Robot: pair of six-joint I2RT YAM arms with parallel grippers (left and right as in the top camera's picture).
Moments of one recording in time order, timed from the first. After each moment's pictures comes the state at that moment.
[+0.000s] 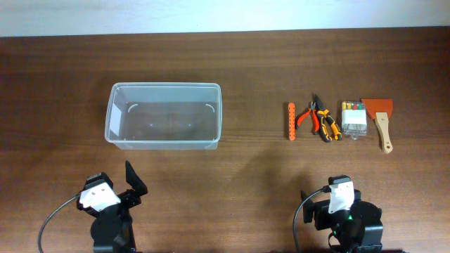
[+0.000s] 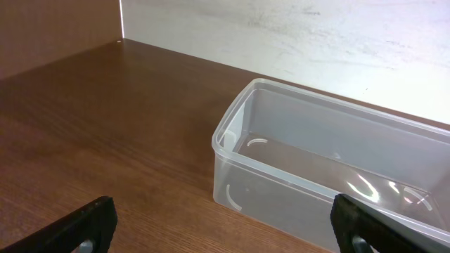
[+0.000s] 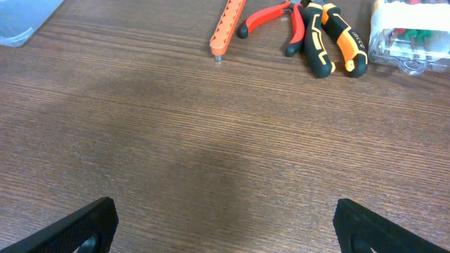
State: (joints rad) left arm -0.01 0.01 0.10 -0.29 -0.33 -0.22; right arm 0.03 0.02 0.19 -0.80 -0.14 -0.07
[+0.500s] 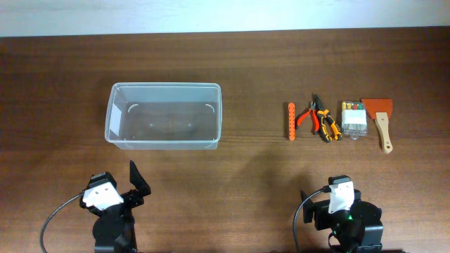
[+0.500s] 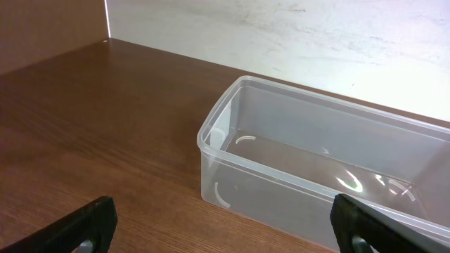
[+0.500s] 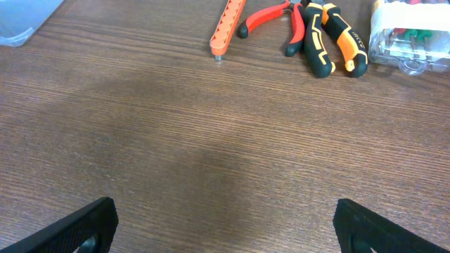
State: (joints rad) left arm -0.05 0.01 0.10 -0.29 -0.33 -0.22; right arm 0.03 0.02 0.19 -0.80 -0.14 -0.07
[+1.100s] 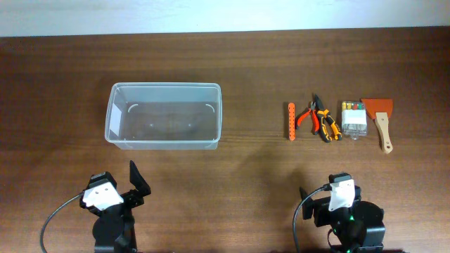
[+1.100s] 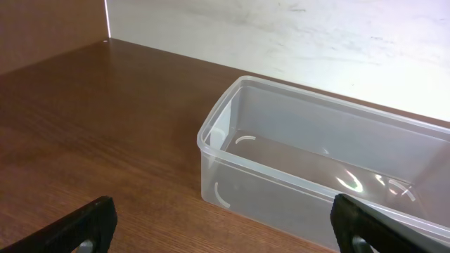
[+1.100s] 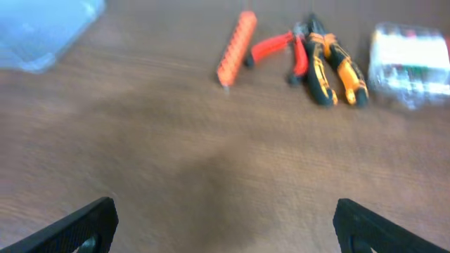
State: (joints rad) left arm -0.05 0.01 0.10 -0.29 -0.33 -0.22; right arm 0.03 0.02 0.19 -0.72 -0.17 -0.07
